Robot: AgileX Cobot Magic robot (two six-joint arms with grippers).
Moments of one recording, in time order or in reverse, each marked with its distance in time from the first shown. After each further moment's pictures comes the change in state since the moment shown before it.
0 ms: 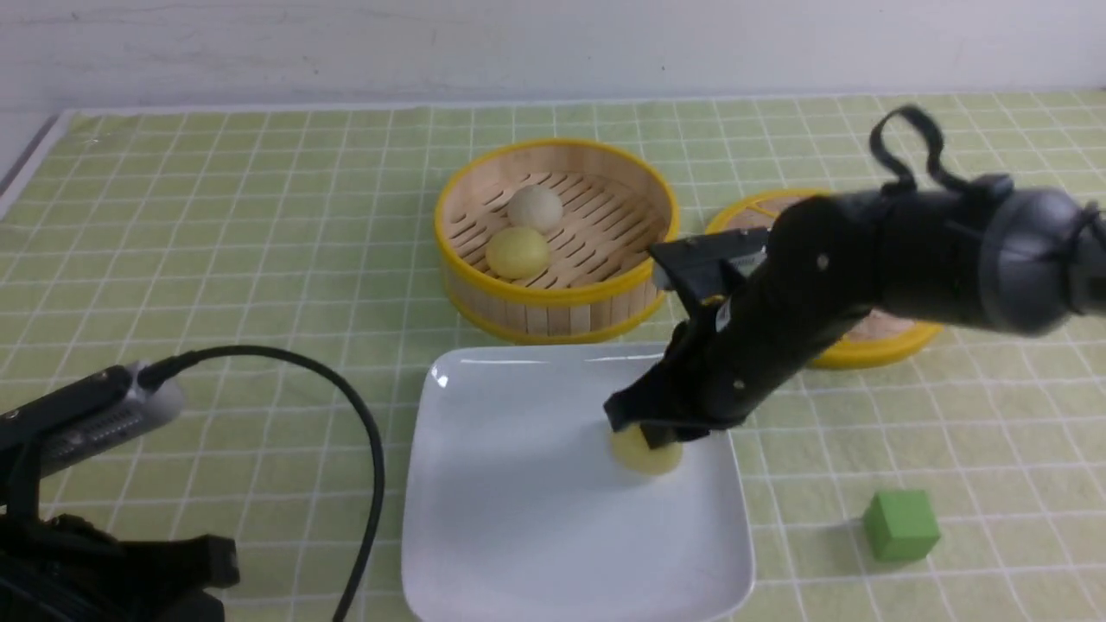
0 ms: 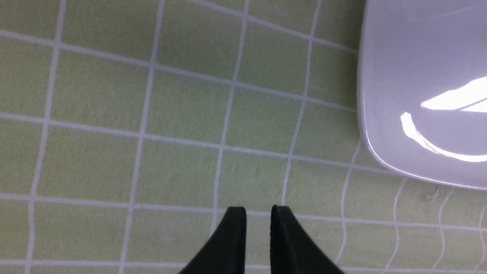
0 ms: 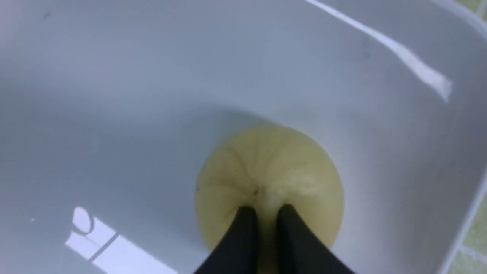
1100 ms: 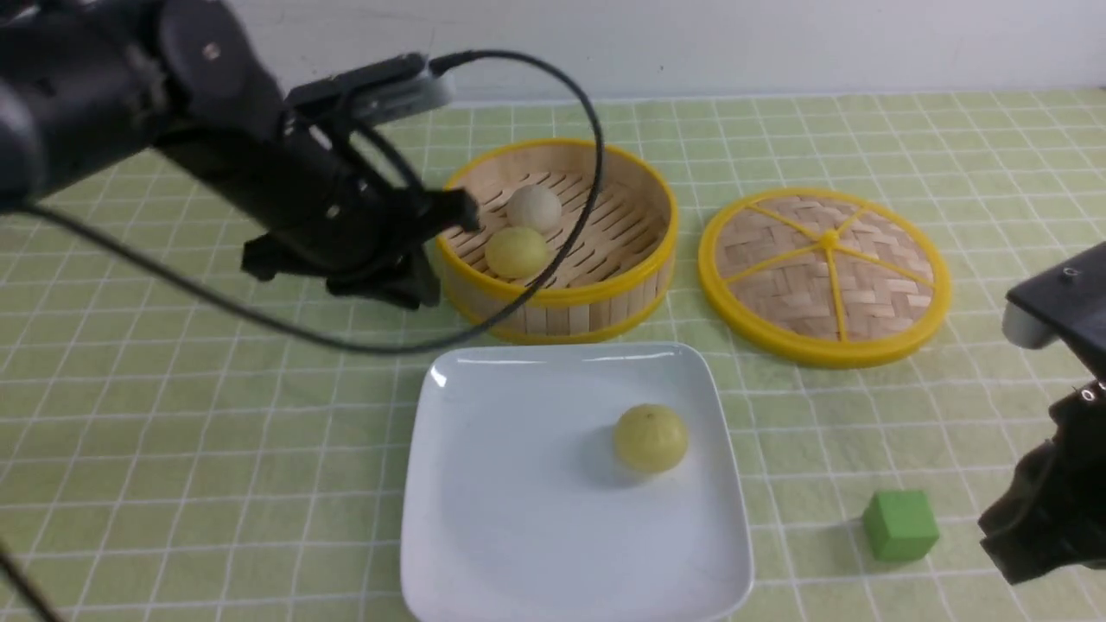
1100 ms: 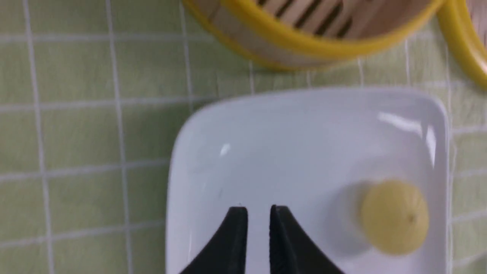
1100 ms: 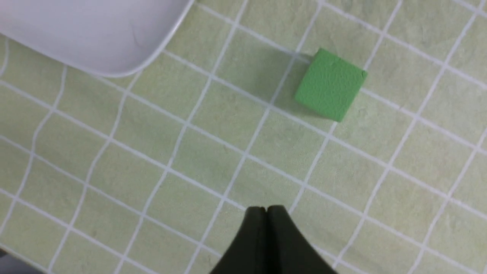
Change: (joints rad) right arm -0.122 -0.767 0.382 -0.212 0.447 -0.024; left arm -0.255 0.846 -0.939 0.078 0.016 -0.095
